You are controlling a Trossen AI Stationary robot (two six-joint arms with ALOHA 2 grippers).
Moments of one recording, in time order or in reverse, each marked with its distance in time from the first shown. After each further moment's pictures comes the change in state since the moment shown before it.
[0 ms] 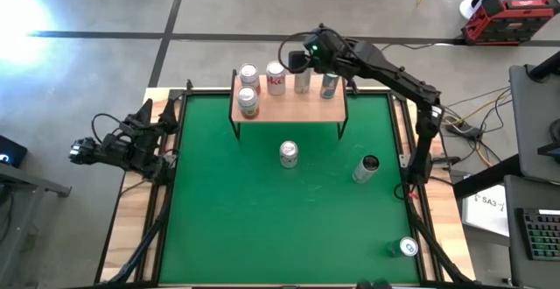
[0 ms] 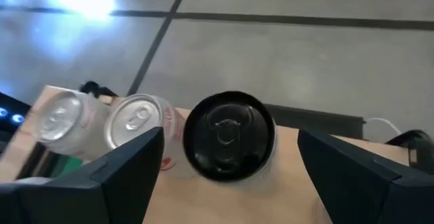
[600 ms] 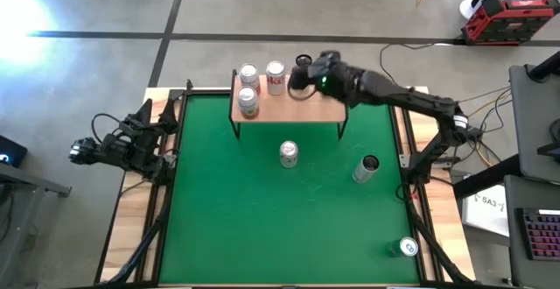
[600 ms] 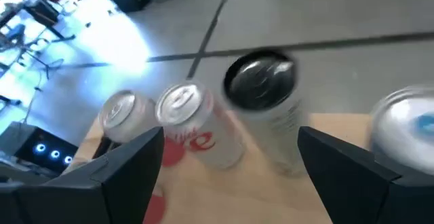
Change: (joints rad) left arm 0.000 0.000 0.000 0.003 0.000 0.000; right arm 0.167 -0.225 -0.431 0.370 0.188 0.127
